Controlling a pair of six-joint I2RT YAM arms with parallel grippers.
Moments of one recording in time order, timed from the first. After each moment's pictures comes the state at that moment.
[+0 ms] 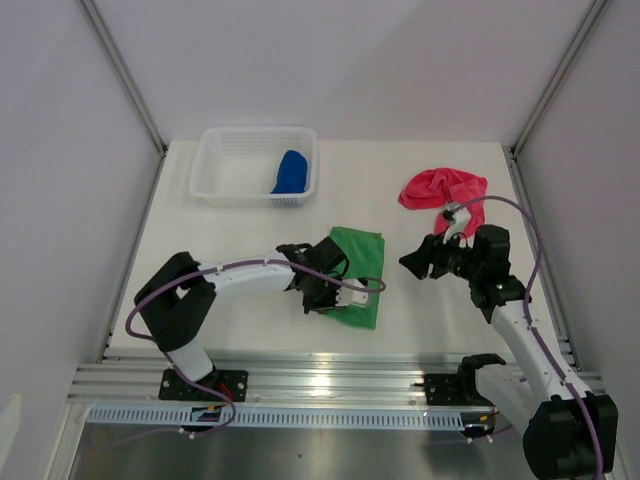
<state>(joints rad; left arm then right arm) -0.92 1.69 1.04 -0.59 0.31 0.69 0.11 0.91 0.58 -0.11 -0.63 0.17</state>
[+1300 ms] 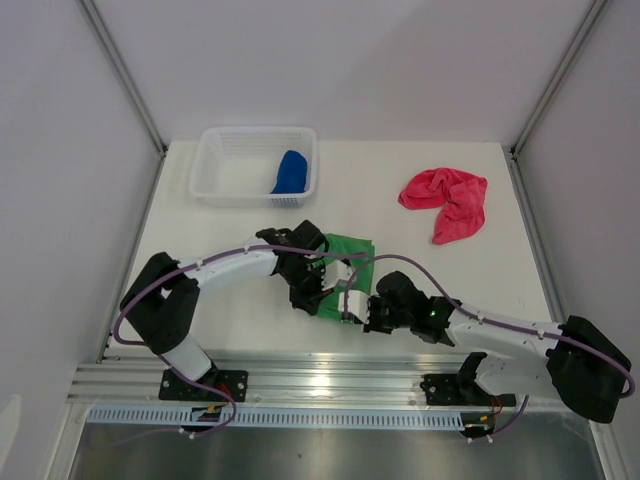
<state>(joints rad) -0.76 1.62 1.06 -0.77 0.54 0.61 0.95 1.15 0.48 -0.10 -0.23 -0.56</state>
